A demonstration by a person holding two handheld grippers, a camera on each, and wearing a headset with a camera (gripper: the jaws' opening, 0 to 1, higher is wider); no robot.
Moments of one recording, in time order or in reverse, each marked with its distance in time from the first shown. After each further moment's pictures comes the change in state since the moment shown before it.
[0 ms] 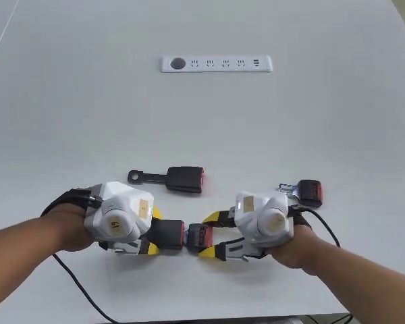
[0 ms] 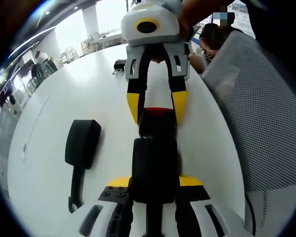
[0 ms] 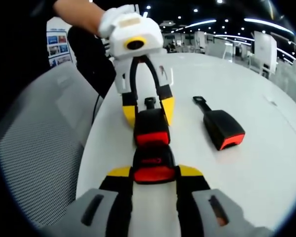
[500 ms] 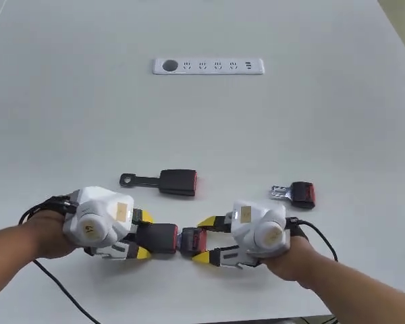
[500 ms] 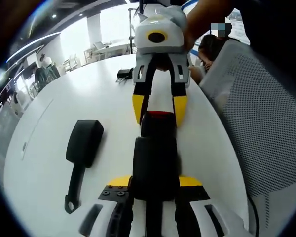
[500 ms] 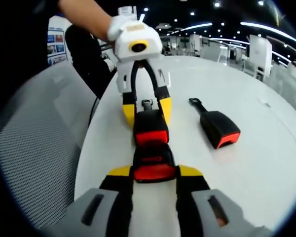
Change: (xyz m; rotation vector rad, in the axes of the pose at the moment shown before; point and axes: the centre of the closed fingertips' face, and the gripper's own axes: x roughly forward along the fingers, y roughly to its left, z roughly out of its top) left arm -0.004 0.003 -0.001 -0.010 -0.133 -0.009; right arm -0.003 0.000 -0.001 -0.004 -0.032 -0.070
